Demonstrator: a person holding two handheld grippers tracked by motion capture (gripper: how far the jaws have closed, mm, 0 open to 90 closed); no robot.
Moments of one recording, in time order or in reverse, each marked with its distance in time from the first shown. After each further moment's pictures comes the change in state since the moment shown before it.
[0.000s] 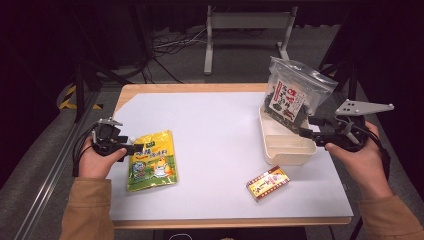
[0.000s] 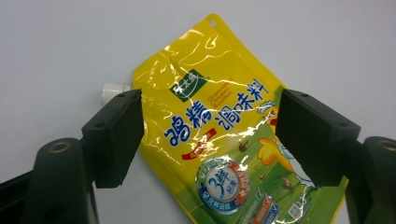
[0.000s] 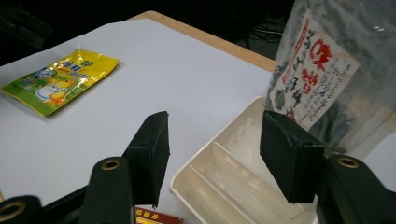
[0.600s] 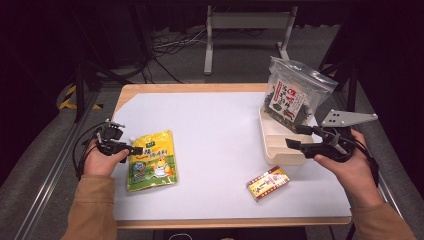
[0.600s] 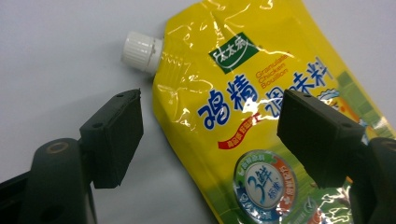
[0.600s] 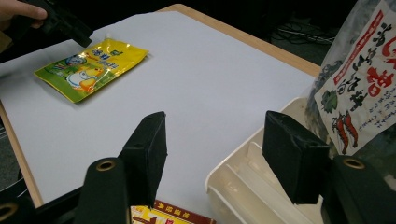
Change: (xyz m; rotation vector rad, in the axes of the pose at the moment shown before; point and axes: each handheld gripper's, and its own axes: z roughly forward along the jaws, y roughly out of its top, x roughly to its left) left arm 0.022 -0.009 0.034 0.130 0.056 -0.152; right arm 0.027 -0.007 0.013 0.010 0.077 -0.049
